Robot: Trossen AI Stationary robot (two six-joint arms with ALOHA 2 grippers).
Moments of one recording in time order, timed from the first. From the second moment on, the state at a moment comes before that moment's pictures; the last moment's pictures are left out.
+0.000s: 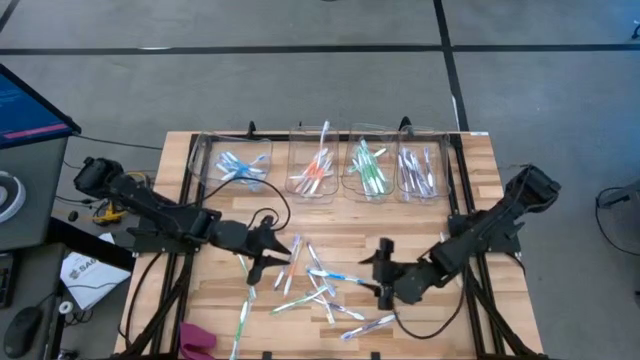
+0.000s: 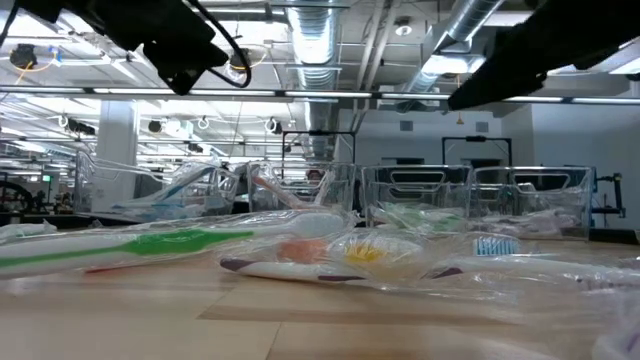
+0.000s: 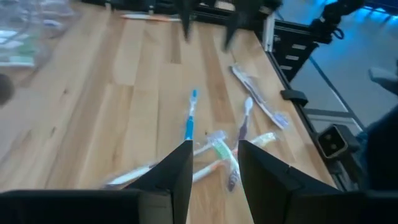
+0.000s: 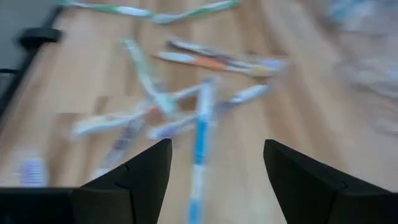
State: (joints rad) left arm -0.36 1.17 0.58 0.14 -0.16 -0.30; right arm 0.66 1.51 0.78 -0.04 0.62 0.42
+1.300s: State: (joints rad) left arm -0.37 1.35 0.54 0.48 -0.27 -0.29; right arm 0.48 1.87 0.92 -0.08 0.21 0.29
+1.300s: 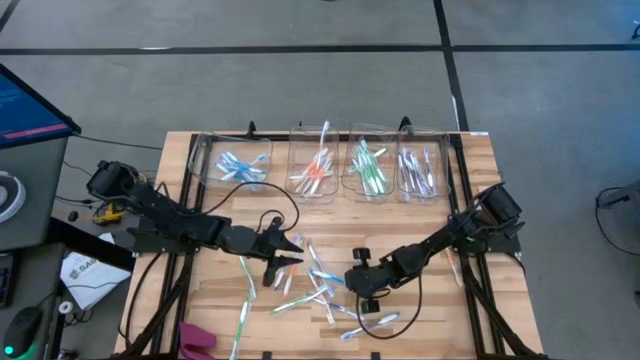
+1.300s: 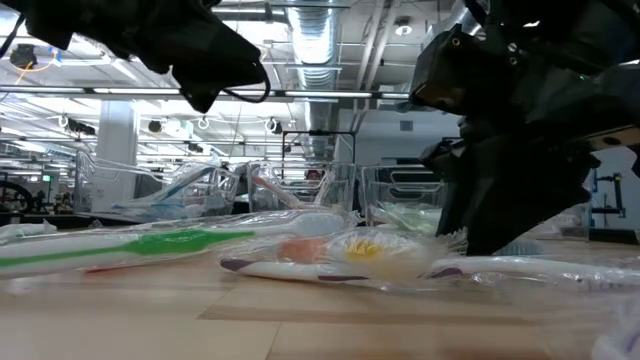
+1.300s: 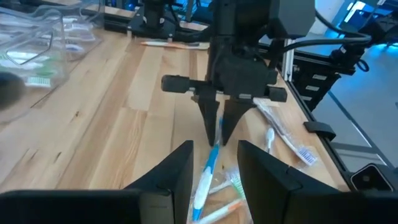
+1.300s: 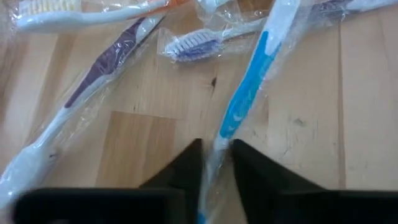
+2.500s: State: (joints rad) left arm -0.41 1.63 0.54 1.26 -0.25 0.11; right arm 0.78 1.56 0.92 0.25 0.90 -0.07
